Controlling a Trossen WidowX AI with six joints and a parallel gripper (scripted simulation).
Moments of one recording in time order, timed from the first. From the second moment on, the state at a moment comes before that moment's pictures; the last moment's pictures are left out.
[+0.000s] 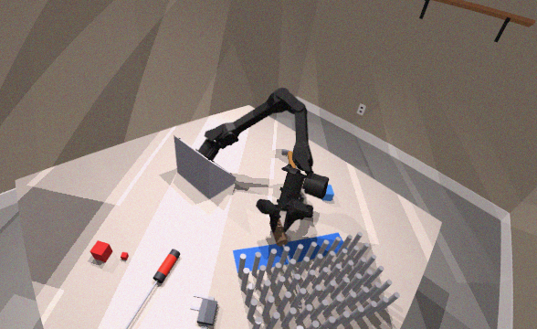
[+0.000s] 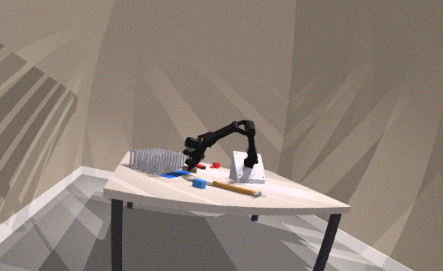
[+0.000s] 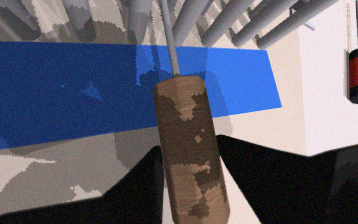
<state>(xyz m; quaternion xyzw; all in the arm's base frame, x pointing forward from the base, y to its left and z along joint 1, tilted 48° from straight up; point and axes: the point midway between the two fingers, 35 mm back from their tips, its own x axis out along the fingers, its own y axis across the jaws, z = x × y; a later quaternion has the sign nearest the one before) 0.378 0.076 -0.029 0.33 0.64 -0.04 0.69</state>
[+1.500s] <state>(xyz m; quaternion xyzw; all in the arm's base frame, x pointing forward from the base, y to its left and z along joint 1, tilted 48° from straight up) 0.396 0.079 -0.048 0.33 0.64 -0.04 0.69</state>
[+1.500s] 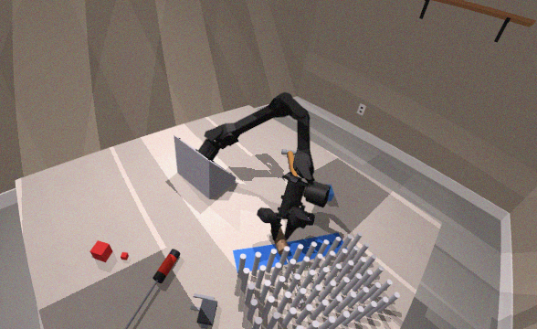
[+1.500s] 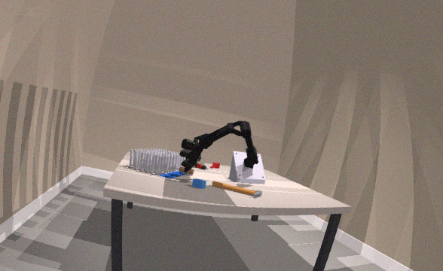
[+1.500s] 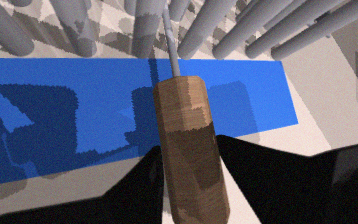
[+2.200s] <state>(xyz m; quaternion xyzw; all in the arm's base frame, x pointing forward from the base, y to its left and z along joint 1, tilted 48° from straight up) 0.397 0.079 -0.054 0.33 0.64 -0.04 0.69</state>
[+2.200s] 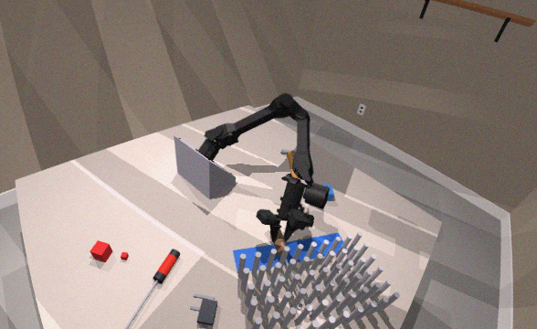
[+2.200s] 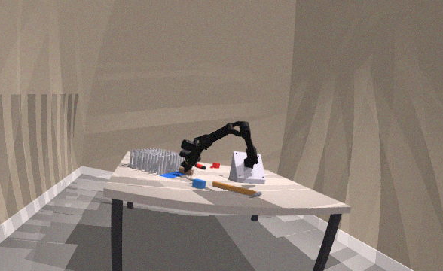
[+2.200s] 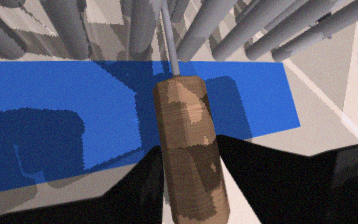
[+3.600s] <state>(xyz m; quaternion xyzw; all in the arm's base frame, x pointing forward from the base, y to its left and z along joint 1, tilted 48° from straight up) 0.397 0.073 -0.064 0.33 0.64 -0.04 0.69</state>
